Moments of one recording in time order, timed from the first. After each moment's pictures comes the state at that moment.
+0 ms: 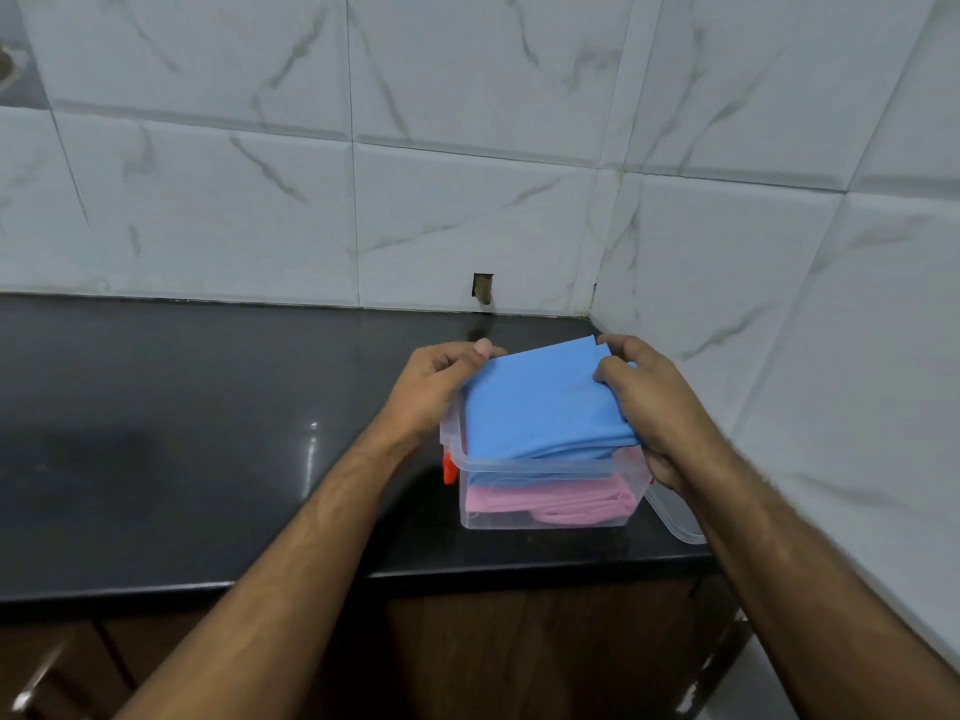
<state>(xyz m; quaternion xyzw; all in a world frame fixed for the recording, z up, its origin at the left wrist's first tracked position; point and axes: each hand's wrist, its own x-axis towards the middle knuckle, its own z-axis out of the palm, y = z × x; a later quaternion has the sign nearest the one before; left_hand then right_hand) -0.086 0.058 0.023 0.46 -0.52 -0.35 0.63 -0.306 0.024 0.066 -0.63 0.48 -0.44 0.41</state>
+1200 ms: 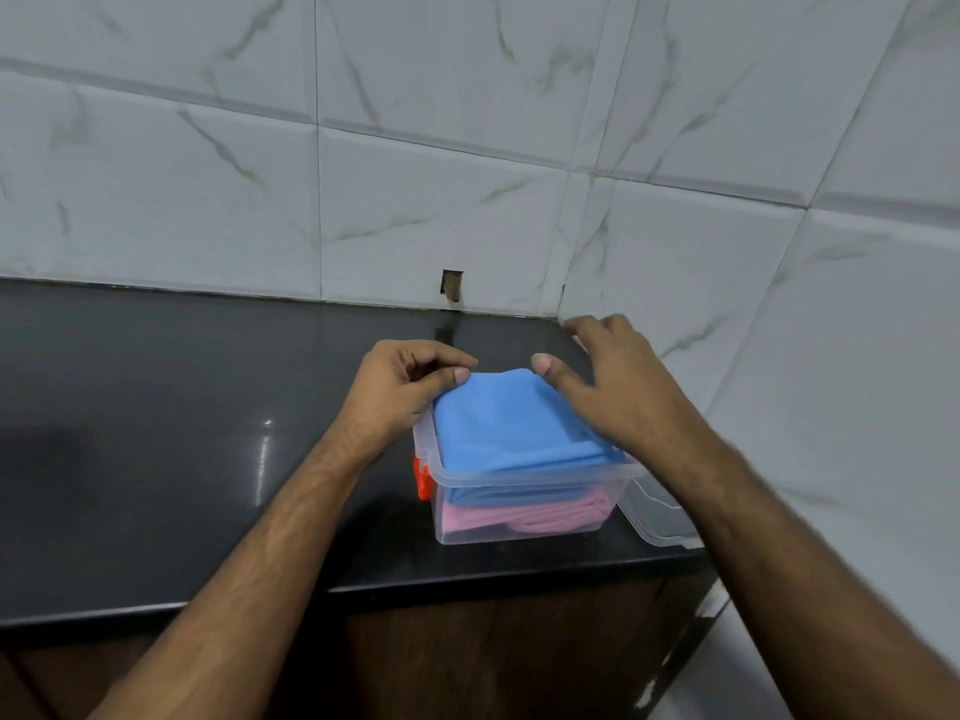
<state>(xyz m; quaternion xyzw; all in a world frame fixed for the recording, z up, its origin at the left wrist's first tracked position) -0.071 0.050 0.018 0.47 -0.59 -0.24 0.61 -0.308 0.026 0.089 -0.83 0.49 -0.27 0.02</state>
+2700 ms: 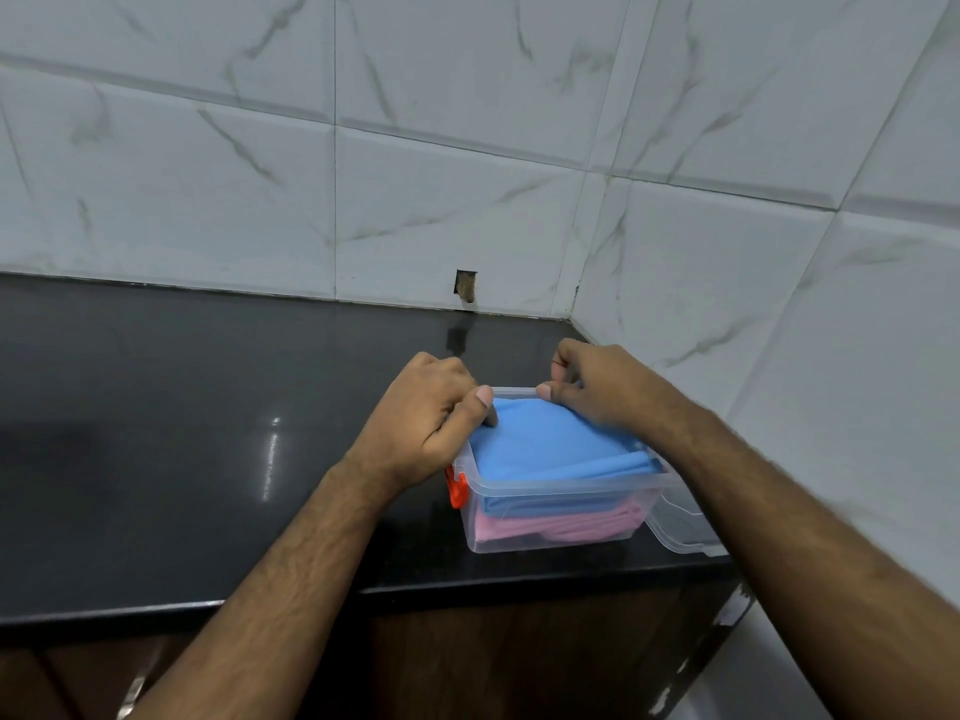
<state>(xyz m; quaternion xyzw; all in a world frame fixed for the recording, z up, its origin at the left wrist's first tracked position) -0.083 0.082 0.021 0.46 -0.76 0.03 0.46 -0.291 -0.019 0.082 -0.86 0.49 -0.13 0.05</state>
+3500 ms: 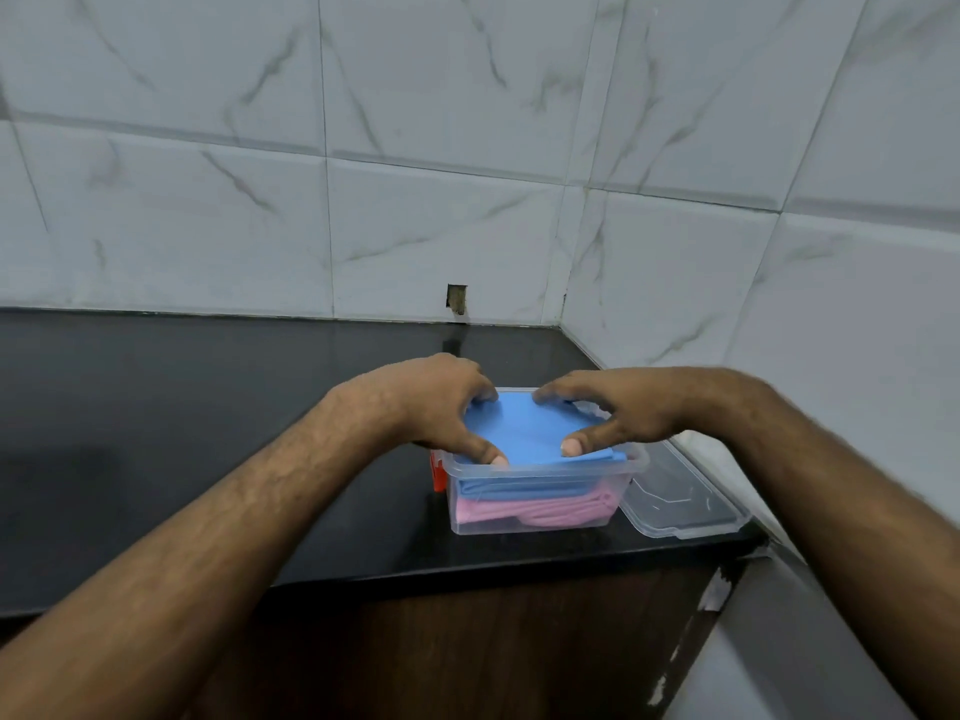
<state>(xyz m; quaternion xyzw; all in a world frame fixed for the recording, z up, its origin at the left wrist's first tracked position) -0.102 0.078 0.088 0.59 -0.80 -0.01 0.03 -0.340 0.007 0.118 -0.92 0.36 0.10 0.08</state>
